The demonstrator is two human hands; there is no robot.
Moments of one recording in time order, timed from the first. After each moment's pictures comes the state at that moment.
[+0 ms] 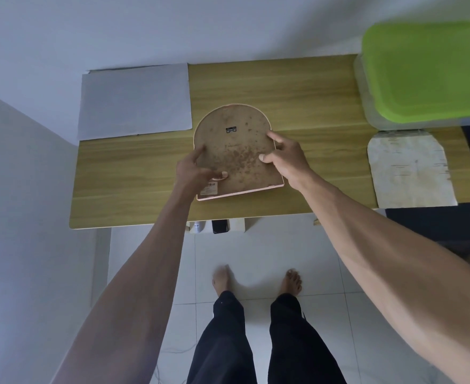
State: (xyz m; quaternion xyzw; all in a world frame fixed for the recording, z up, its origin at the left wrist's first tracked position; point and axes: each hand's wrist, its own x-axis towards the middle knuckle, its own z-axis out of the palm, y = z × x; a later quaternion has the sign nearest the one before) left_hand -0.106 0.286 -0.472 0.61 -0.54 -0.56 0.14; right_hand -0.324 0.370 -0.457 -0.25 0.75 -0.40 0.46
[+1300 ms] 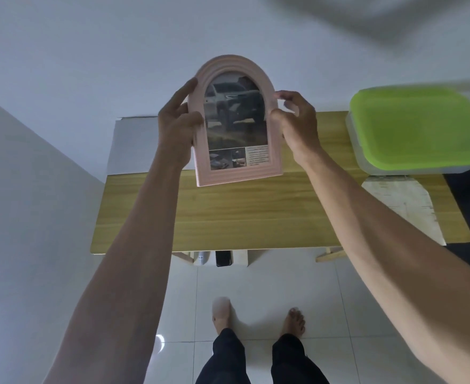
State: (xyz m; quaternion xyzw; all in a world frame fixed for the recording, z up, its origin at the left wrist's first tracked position) left_hand -0.123 0.218 -0.300 0.40 -0.50 -0.63 0.44; right_hand -0.337 0.300 -0.318 -0.36 0.70 -0.55 0.27
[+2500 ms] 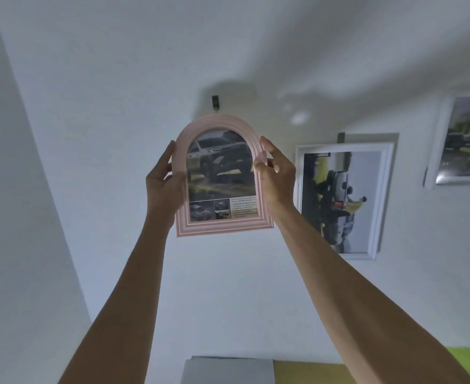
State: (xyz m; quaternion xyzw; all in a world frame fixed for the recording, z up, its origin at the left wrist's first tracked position) left_hand 0.005 0.039 0.071 0.27 -0.58 -0.37 0.68; right_hand -0.191 0.084 0.072 -0.46 0.39 -0.78 0.14
